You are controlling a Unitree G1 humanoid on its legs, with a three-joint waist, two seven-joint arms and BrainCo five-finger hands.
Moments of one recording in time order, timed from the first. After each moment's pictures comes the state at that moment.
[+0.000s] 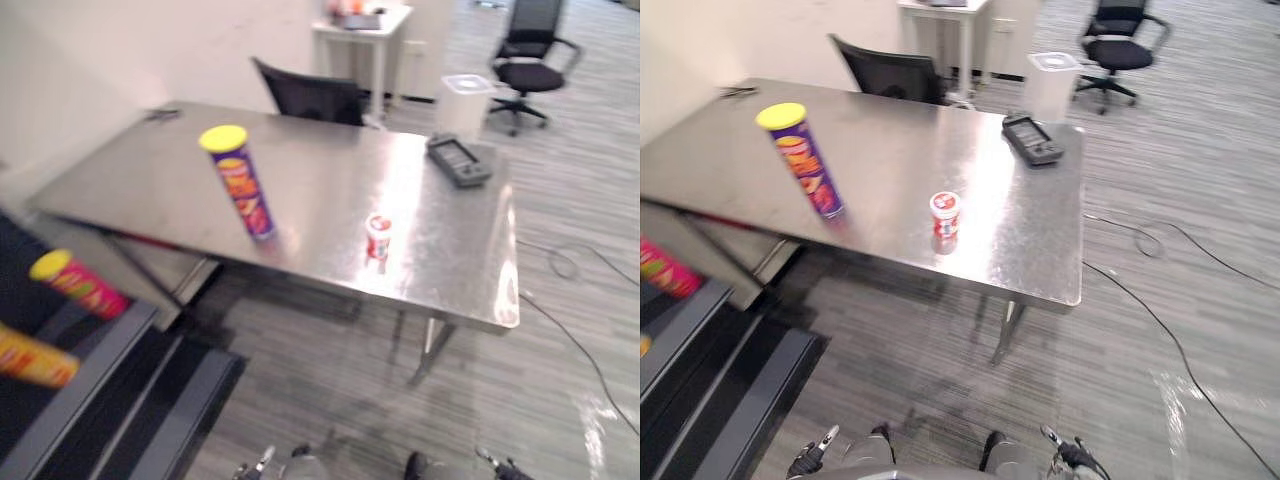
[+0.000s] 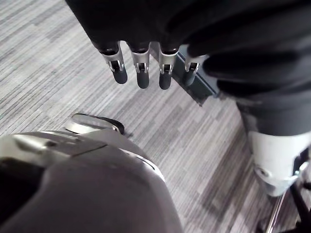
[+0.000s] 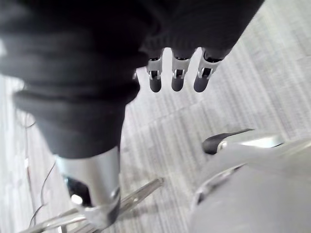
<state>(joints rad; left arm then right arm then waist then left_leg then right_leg) 0.09 0.10 0.15 1.22 -0.31 -0.20 0.09 0.07 -0.10 -0.35 1.23 0.31 -0.15 -0.01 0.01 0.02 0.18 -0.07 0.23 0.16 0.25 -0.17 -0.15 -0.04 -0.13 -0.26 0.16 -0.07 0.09</state>
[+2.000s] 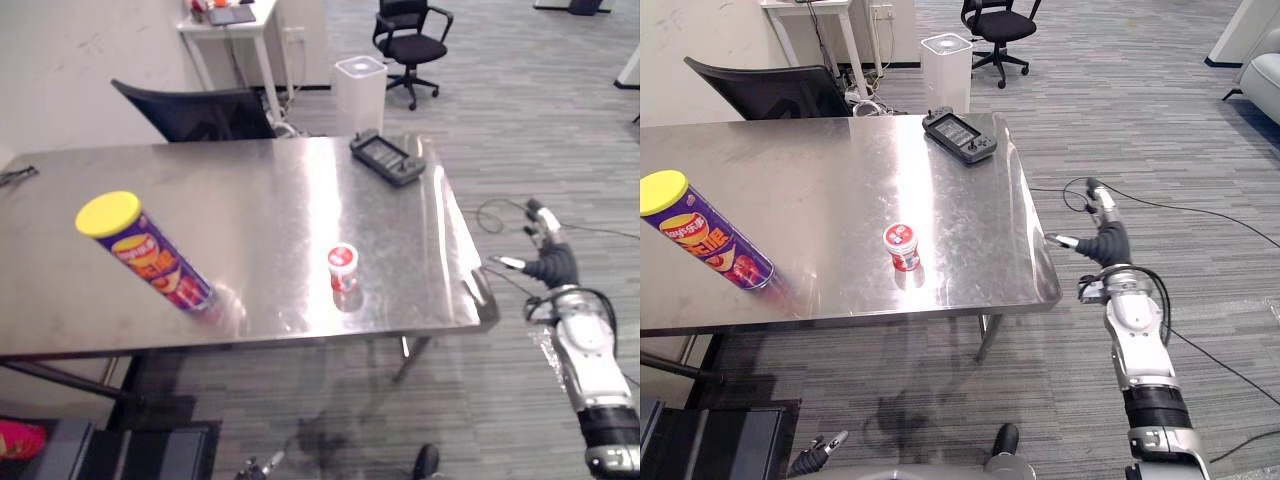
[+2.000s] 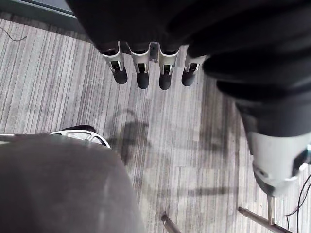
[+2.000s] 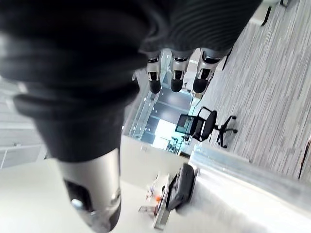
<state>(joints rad) 0.15 0.14 0.03 1.14 -0.17 -0.21 0.03 -0.19 -0.49 -0.07 0.18 0.16 -0.25 0.04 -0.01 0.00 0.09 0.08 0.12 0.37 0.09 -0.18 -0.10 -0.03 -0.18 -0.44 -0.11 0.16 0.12</state>
